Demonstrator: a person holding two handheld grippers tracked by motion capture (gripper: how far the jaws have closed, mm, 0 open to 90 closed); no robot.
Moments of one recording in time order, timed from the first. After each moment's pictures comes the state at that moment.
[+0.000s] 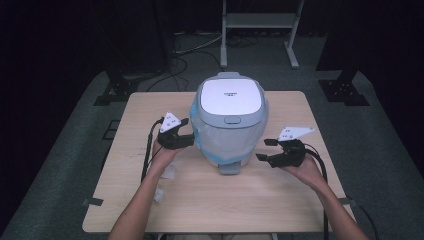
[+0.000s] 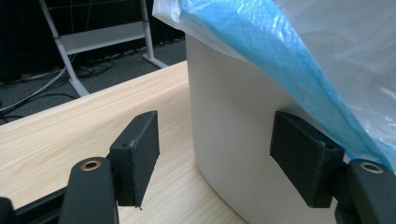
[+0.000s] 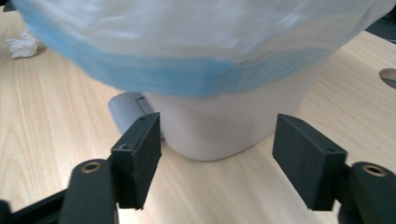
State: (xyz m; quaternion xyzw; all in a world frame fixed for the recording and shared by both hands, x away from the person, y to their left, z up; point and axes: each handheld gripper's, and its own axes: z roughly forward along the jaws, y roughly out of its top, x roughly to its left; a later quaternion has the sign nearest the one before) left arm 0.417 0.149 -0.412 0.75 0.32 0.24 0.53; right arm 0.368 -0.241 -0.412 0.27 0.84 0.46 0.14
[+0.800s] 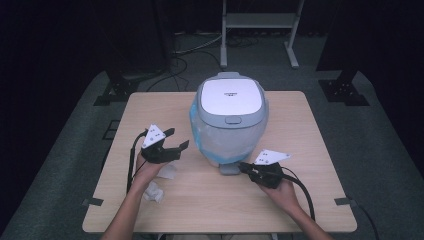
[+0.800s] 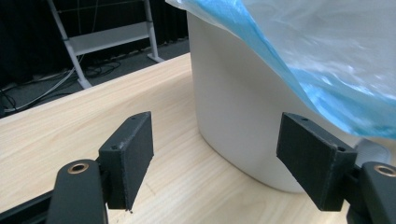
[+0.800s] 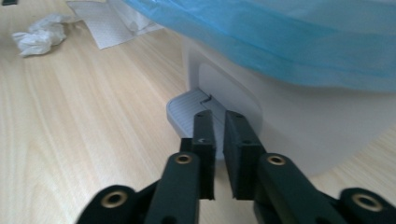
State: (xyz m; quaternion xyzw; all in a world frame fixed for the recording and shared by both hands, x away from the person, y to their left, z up) left arm 0.366 0.190 -0.410 0.75 0.31 0.26 0.52; right arm 0.323 -0.172 -0.447 0.28 0.83 0.46 0.16
